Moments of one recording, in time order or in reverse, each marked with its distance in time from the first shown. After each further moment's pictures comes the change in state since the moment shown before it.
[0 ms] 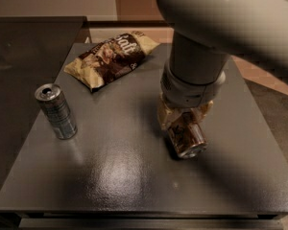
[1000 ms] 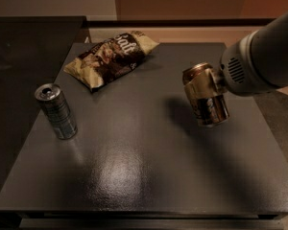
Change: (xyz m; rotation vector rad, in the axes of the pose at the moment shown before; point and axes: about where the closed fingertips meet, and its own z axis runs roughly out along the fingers) arm -0.025 -0.057 -0.056 -0.130 -0.498 -0.149
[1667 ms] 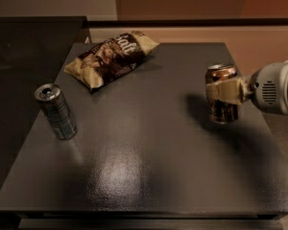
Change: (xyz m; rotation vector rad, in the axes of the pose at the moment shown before) arm 0.011 -0.055 0.012 -0.035 -0.267 0.065
